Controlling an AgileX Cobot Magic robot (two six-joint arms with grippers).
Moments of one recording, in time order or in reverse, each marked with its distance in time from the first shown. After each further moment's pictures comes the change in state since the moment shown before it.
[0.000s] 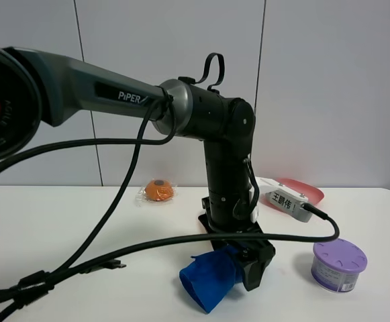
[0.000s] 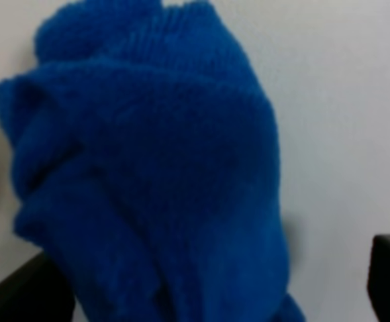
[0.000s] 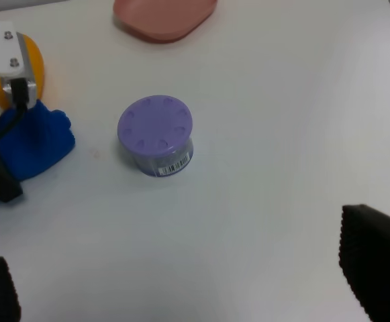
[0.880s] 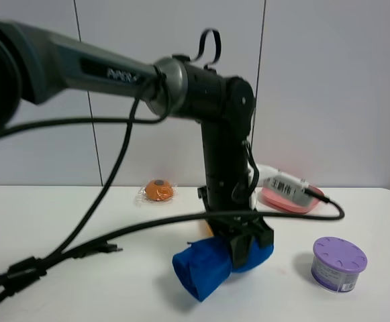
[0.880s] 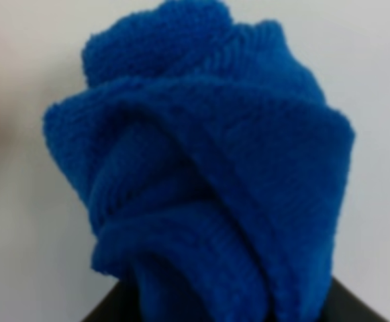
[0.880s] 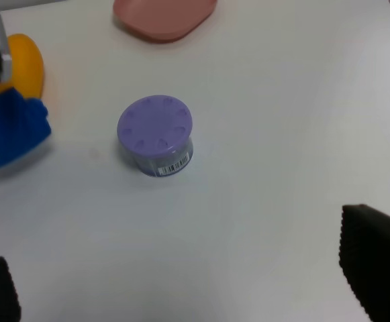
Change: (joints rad) left arm -0.001 -0.106 -0.004 0.002 0.072 -0.053; right arm 0.000 0.000 0.000 0.000 0.000 0.000
